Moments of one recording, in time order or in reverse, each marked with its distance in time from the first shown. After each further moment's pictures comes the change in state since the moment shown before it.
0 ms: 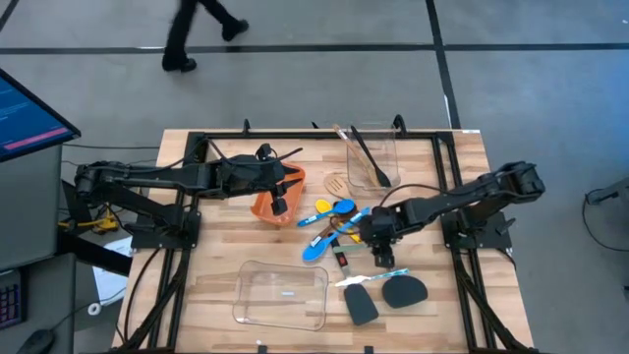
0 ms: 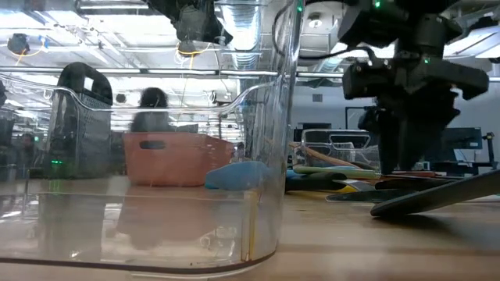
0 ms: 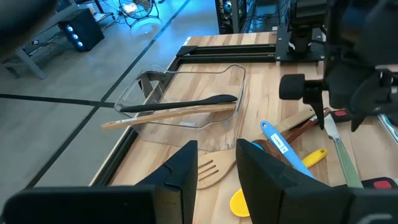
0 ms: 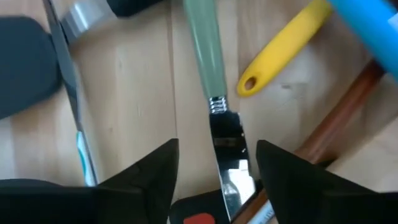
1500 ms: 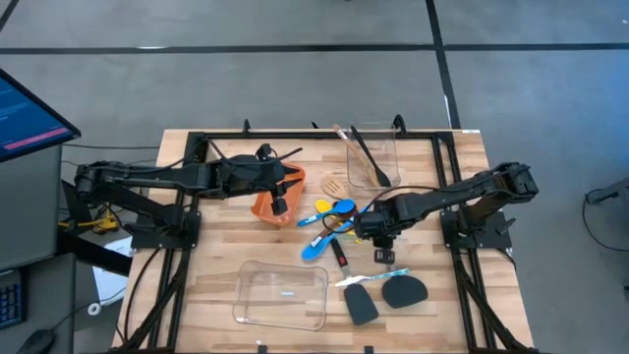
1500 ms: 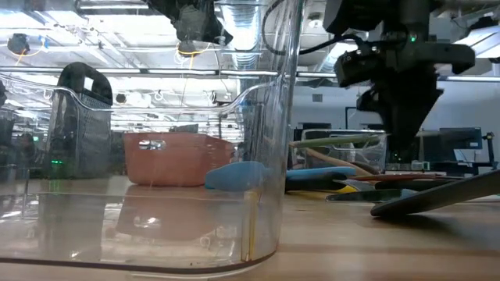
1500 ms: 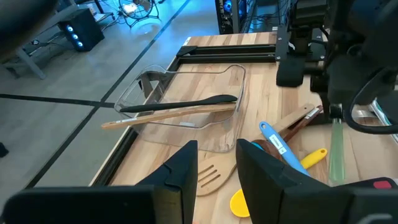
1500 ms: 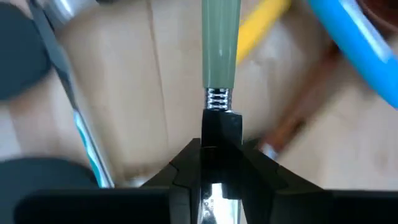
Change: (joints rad) left arm 0.000 0.000 0.000 0.000 0.000 0.000; right arm -0.013 0.052 0.221 -0.362 0.048 0.008
